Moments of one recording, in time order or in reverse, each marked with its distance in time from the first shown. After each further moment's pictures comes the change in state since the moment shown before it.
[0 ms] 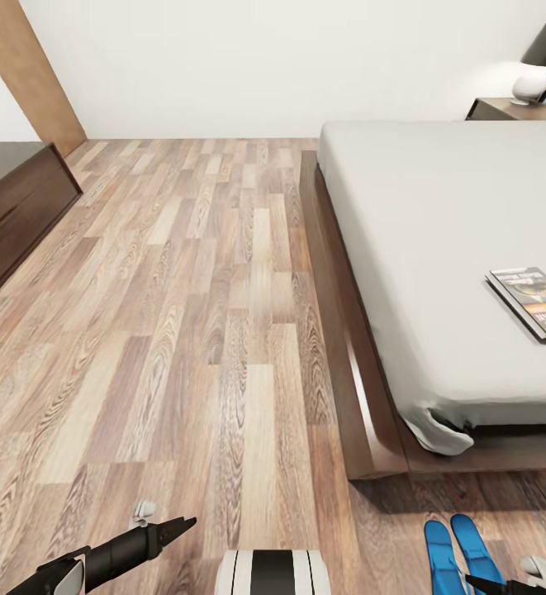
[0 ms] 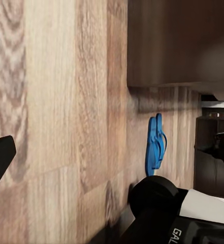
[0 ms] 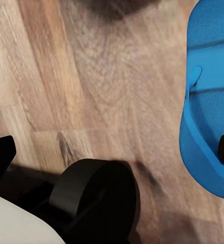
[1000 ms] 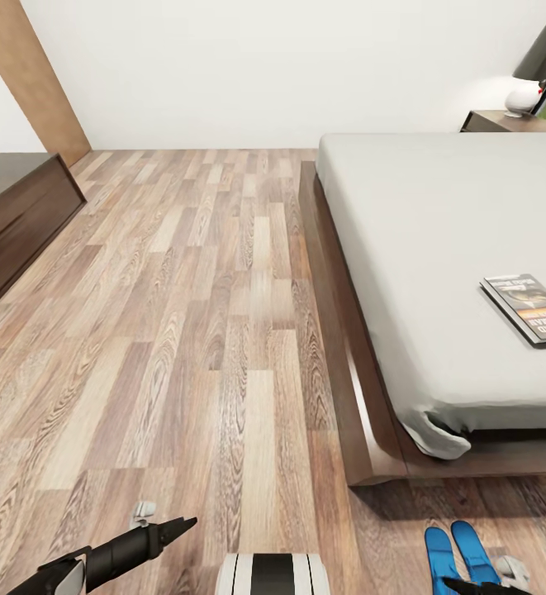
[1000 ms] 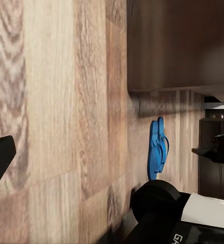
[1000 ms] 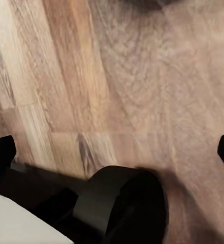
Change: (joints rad) left arm 0.000 -0.002 -0.001 0.000 0.000 0.001 0.021; right arm 0.000 0.068 0.005 0.002 0.006 -0.001 -0.014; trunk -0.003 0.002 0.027
